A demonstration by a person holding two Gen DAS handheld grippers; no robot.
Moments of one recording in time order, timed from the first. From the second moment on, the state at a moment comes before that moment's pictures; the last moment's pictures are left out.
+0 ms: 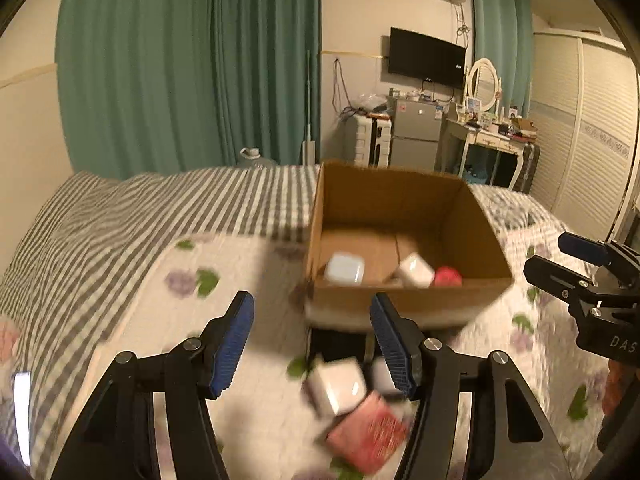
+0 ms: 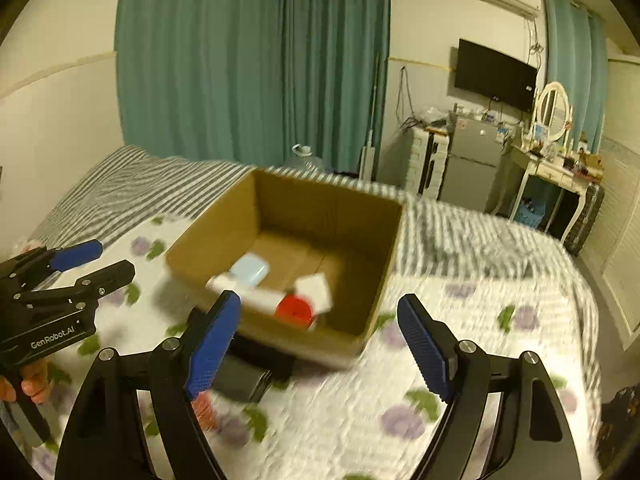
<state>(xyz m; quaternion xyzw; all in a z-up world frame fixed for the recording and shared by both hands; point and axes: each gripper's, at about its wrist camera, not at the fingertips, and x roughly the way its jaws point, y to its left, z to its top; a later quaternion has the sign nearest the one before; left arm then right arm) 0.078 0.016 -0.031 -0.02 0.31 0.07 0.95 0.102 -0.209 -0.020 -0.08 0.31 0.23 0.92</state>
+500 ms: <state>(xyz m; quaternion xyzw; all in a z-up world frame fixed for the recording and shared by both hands) 0.007 0.034 -0.092 -0.04 0.37 0.15 0.92 0.059 -0.149 -0.120 -0.09 0.40 0.29 0.87</state>
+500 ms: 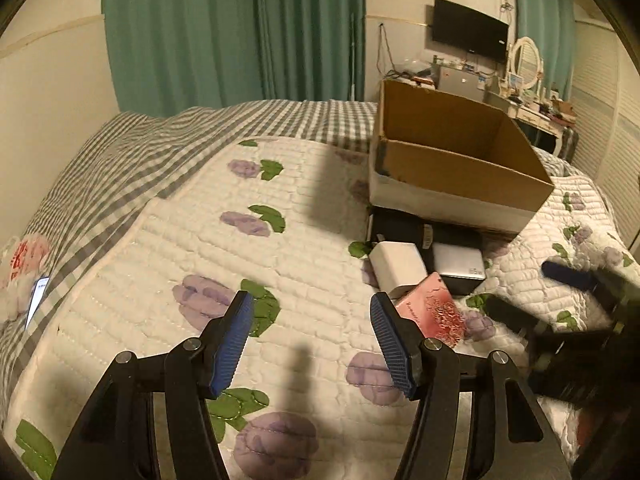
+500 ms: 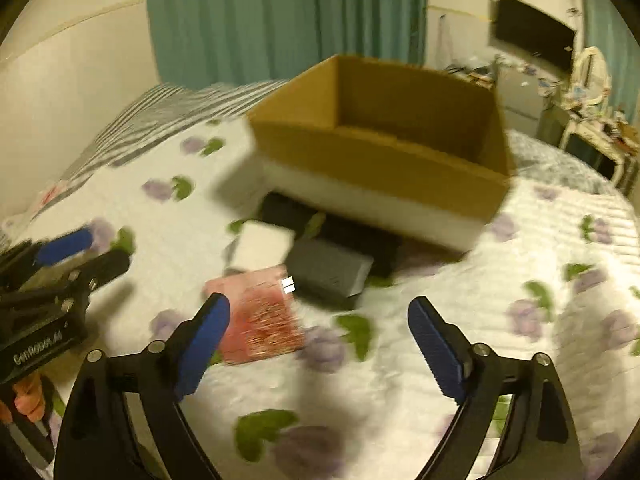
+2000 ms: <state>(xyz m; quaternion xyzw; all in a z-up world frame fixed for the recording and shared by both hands) 0.104 -0.055 -0.121 0.00 0.44 0.03 0.90 0.119 -0.239 -0.101 -0.03 0.44 0.25 0.86</state>
